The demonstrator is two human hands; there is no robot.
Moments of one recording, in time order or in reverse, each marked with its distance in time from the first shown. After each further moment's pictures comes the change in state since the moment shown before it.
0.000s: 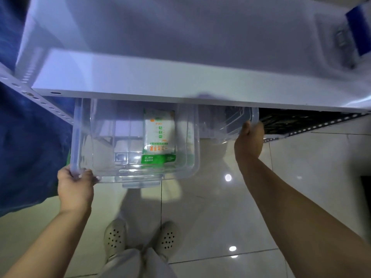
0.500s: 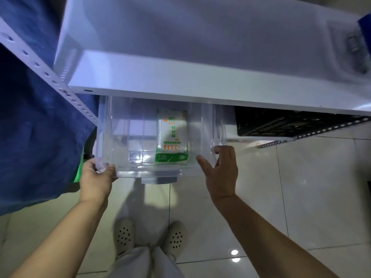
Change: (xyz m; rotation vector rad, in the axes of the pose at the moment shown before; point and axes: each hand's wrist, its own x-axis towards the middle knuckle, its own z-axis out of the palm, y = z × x) left_hand 0.018 -0.002 -0.013 -0.177 -0.145 -0.017; right_hand -0.138 -0.008 0.023 -0.034 -0.157 -0.517
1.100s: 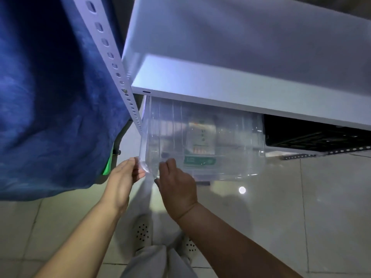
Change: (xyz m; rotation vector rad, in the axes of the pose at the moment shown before) left_hand 0.020 0.003 -0.056 -0.208 -0.264 -0.158; right_hand -0.069 -0.137 0.104 -0.620 -0.193 -0.621
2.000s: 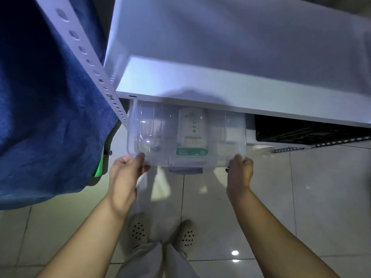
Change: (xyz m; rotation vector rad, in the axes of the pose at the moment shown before) left_hand 0.010 0.013 0.040 -0.125 0.031 -0.005; right_hand 0.002 0.144 0.010 1.158 0.216 1.496
